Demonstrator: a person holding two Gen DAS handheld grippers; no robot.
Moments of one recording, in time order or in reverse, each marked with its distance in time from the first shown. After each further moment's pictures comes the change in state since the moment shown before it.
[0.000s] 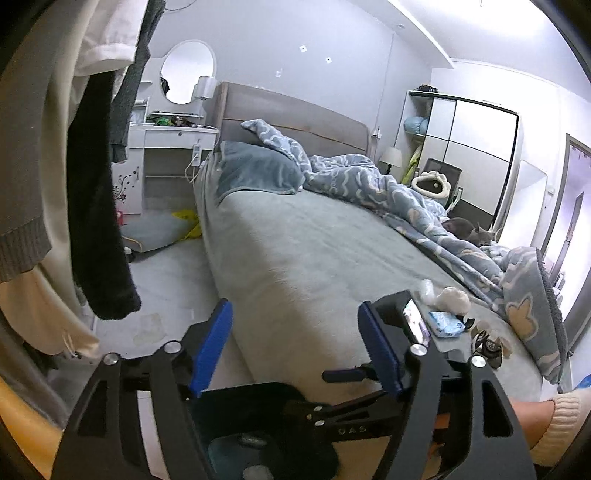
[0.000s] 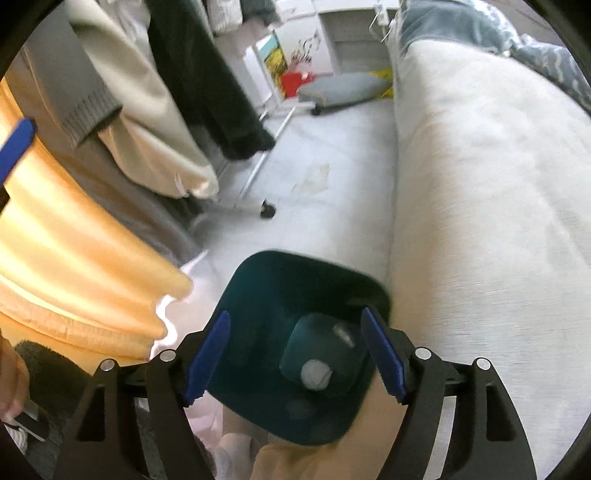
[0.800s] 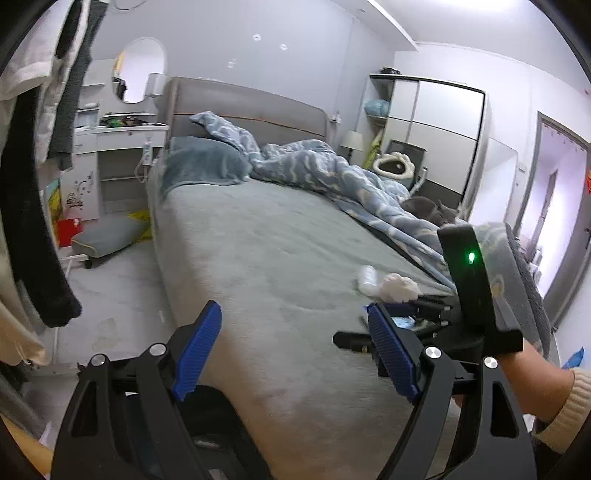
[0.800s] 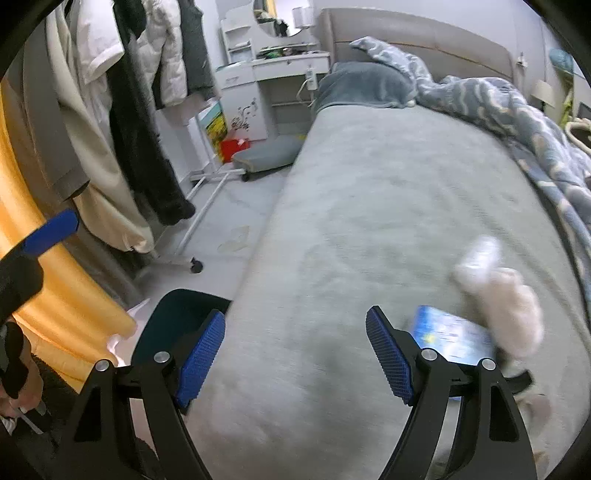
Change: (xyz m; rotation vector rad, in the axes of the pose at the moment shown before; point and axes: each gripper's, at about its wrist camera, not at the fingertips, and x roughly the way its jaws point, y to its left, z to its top) left arm 0.042 -0.105 -0.006 0.079 0.048 -0.128; right arm -0.136 -0.106 -0.047 0.043 -0.252 -0.214
